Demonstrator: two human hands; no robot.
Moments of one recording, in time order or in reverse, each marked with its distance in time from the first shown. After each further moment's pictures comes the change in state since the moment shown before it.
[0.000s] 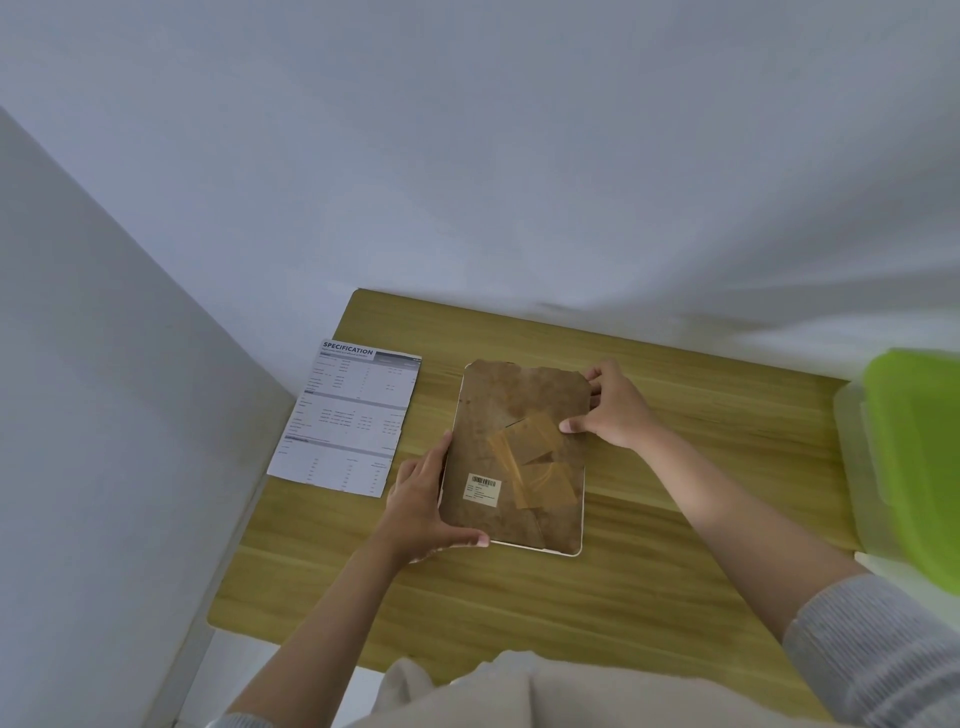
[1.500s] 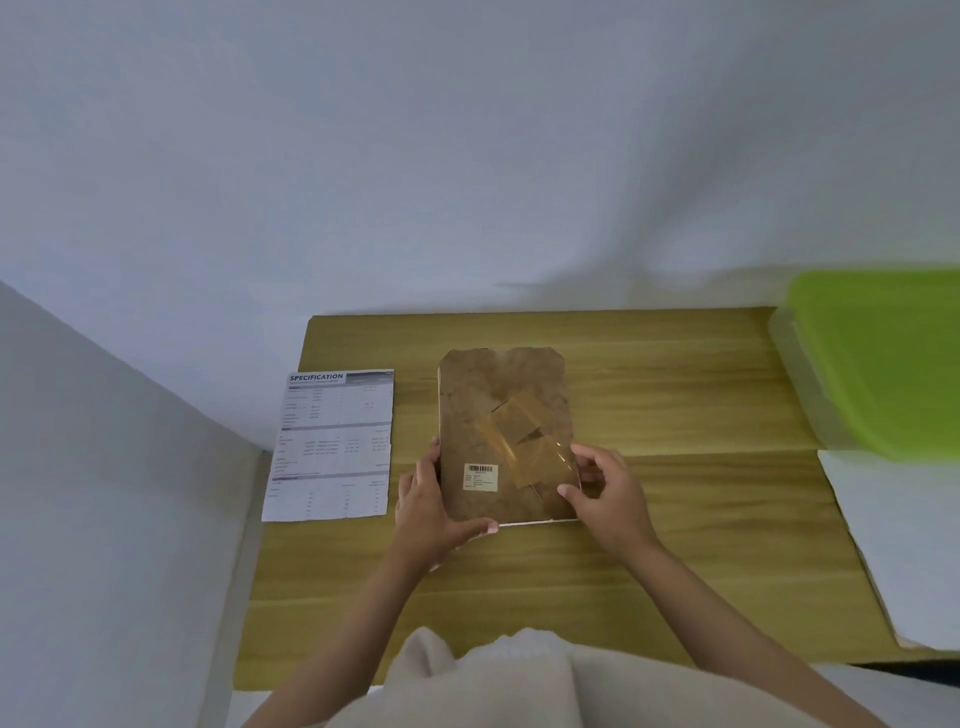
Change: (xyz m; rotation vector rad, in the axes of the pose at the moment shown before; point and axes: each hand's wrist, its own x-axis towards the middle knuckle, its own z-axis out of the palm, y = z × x) left_hand -0.005 -0.001 0.000 -0.043 0.017 0.053; right_hand -0.127 0.038 0.097 0.259 0.437 -0.010
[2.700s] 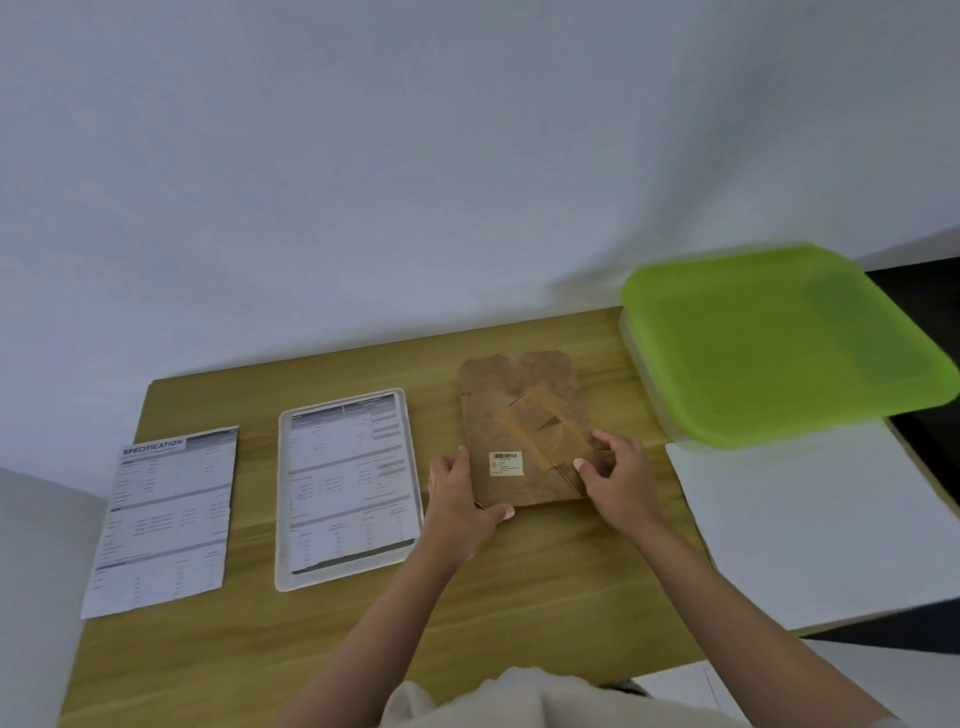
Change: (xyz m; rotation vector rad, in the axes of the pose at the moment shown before) left_hand 0.033 0.147 0.145 0.061 -0.142 0.065; right_hand 0.042 0.096 -0.156 -0.014 0.204 0.171
